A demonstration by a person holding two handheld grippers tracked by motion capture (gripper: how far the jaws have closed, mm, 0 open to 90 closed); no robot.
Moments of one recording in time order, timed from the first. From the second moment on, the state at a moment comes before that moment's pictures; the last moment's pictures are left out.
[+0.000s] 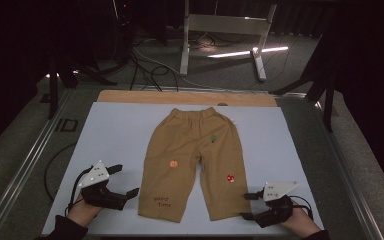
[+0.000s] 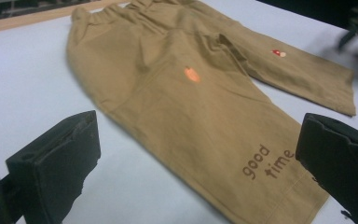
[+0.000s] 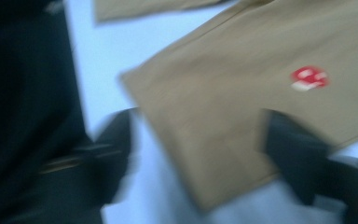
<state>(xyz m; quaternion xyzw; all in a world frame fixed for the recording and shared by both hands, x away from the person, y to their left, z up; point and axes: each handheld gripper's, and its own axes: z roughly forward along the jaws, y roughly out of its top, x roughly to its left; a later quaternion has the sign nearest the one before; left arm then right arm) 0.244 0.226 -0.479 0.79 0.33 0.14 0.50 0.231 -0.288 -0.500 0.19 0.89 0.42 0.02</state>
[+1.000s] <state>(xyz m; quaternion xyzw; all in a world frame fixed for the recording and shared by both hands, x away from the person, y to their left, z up) 0.241 0.236 -0.482 0.79 0.33 0.14 0.50 0.228 -0.305 -0.502 0.14 0.92 0.35 0.05</state>
